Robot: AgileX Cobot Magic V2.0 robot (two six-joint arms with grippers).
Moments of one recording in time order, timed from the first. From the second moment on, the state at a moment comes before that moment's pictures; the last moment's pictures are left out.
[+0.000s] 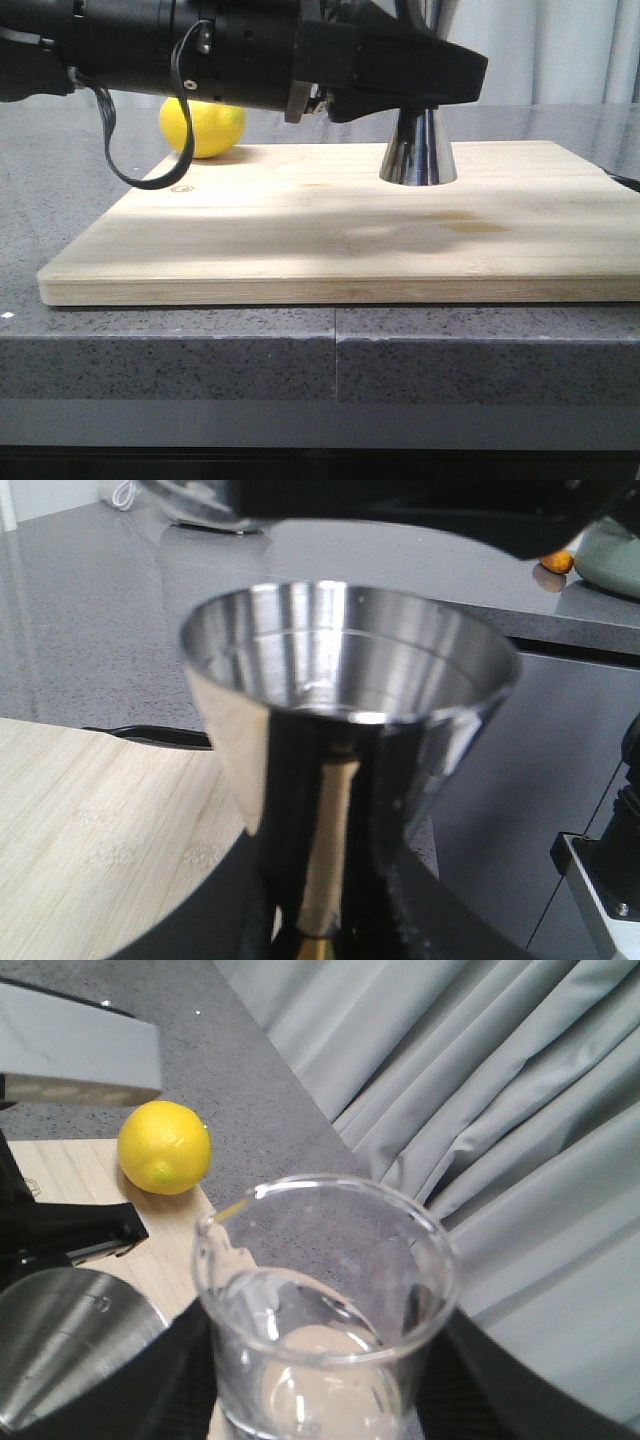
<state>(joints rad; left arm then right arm) -0.60 1.77 -1.00 1.28 -1.02 -0.93 0.55 1.02 -0.81 -0.64 0.03 -0.08</state>
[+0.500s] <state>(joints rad) -0.60 1.77 -1.00 1.29 -1.02 -0.93 0.55 1.02 -0.81 -0.76 0.02 -0.08</state>
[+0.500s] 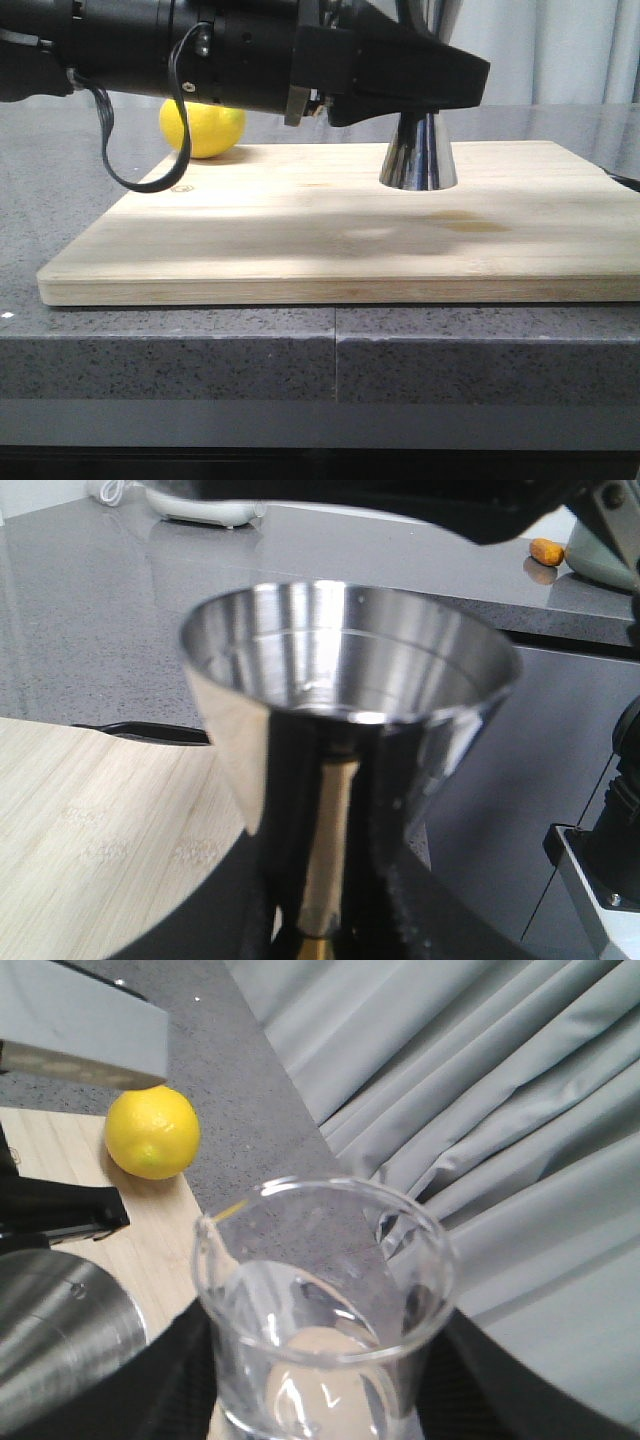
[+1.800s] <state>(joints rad) -0.60 1.77 -1.00 1.29 -1.03 -0.93 0.55 1.02 -0.81 -1.05 -0.01 -0.08</state>
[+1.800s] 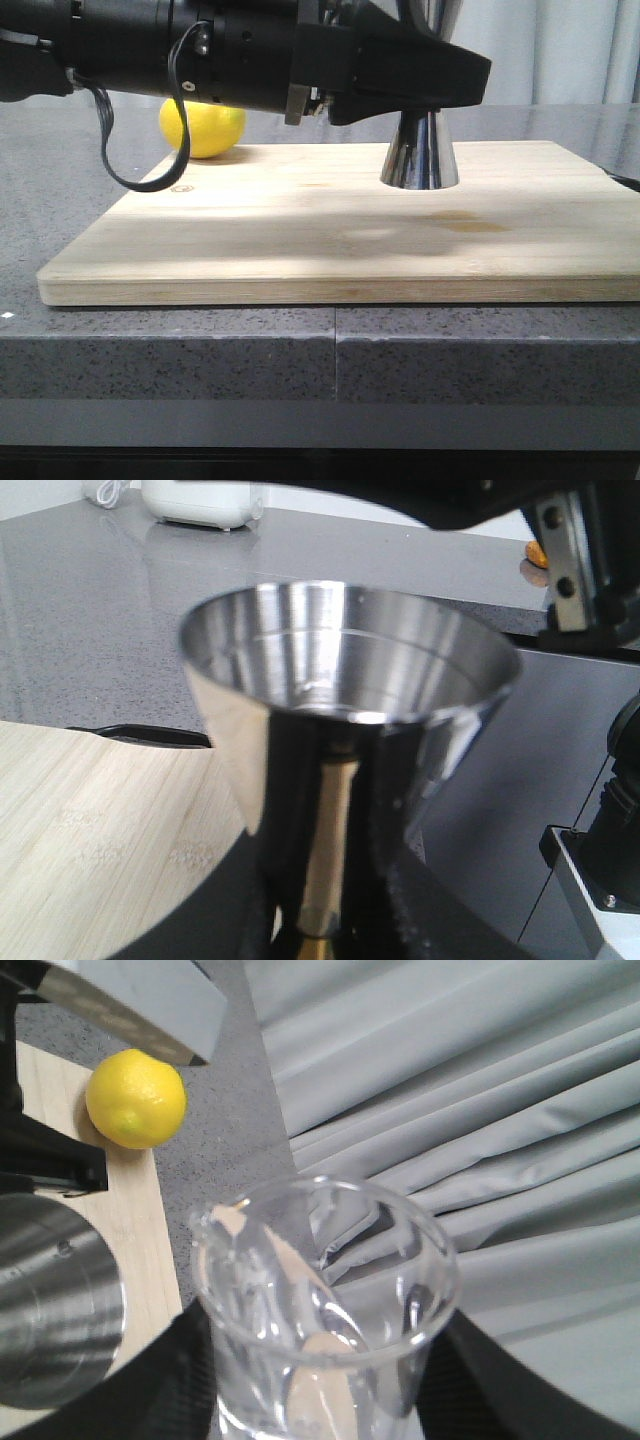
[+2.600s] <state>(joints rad) -0.60 1.77 -1.00 1.29 -1.03 -0.93 0.55 1.02 -0.81 -1.16 -0.02 -0.08</state>
